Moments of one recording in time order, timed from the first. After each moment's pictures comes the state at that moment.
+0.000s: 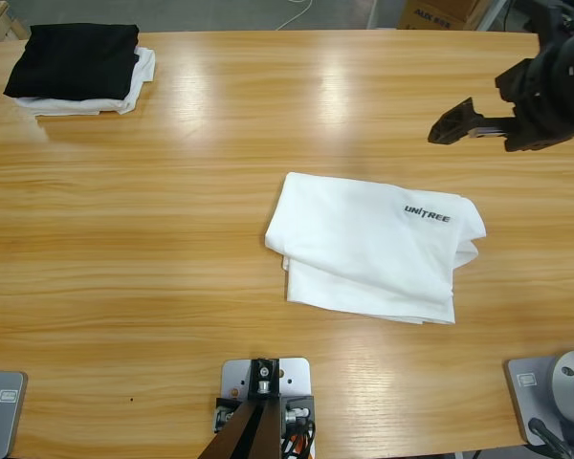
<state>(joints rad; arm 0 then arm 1) -0.15 2.11 -2.12 1.01 0.14 -0.20 0.69 1.53 -1.30 0.97 -0.14 0.57</state>
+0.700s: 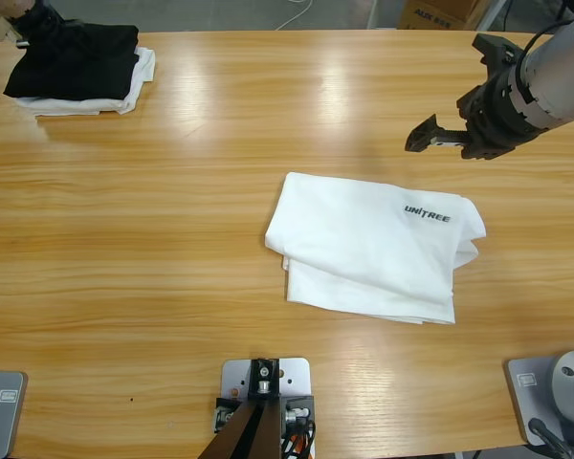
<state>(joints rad) -0.06 2.51 -2.44 1.23 -0.01 -0.05 0.58 1.63 -1.19 0.78 -0.08 0.57</state>
